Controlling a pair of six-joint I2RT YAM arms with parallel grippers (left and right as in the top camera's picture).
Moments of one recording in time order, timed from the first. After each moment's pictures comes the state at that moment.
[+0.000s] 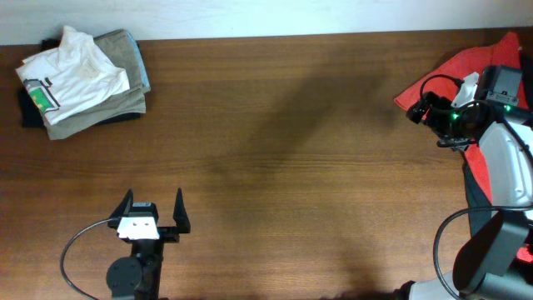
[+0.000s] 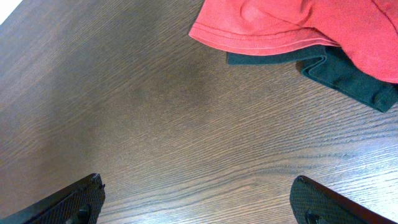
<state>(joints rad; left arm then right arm) 0.05 0.01 0.01 -0.07 0.06 0.00 -0.36 1.68 1.34 -0.75 -0.31 0.23</state>
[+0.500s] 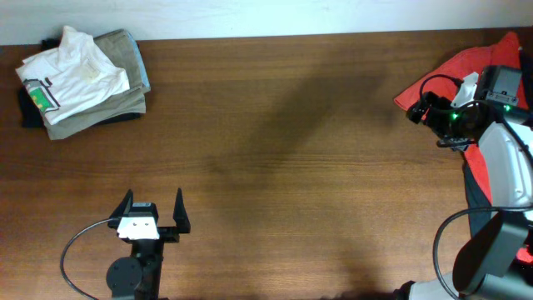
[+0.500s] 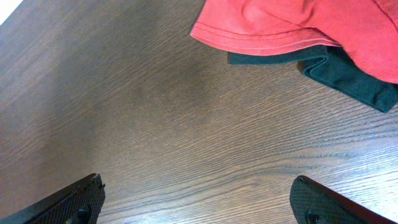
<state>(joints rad) 0.05 0.01 0.01 -0.07 0.06 0.00 -0.35 1.68 1.34 -0.75 -0.31 0.23</state>
